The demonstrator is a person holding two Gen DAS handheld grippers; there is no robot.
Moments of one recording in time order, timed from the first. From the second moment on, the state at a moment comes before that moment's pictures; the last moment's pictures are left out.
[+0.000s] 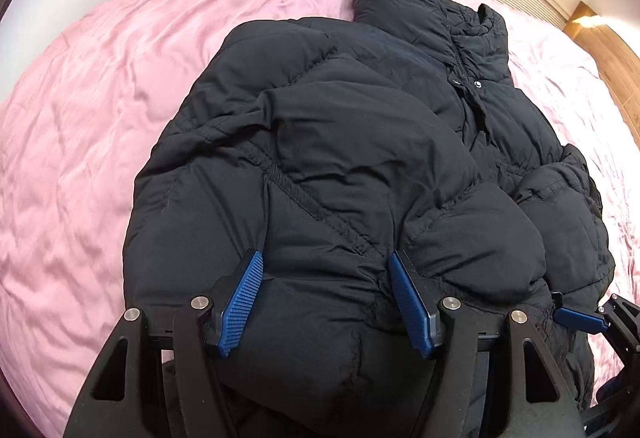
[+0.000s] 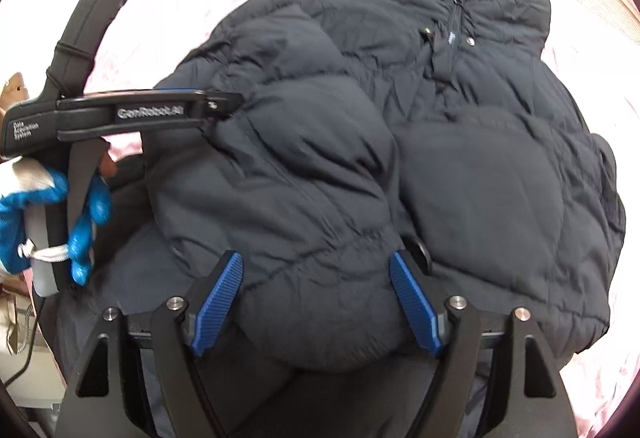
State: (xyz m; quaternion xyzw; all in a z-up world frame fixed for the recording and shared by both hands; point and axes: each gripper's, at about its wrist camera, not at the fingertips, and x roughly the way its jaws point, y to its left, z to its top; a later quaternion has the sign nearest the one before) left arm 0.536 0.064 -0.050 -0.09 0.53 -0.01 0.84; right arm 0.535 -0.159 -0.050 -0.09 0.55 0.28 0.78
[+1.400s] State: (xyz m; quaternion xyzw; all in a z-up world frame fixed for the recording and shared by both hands) left arm 0.916 0.073 -0.100 -0.32 0.50 -0.08 0.80; right arm 0.967 -0.314 -0.085 0.26 0.45 0.12 0.84
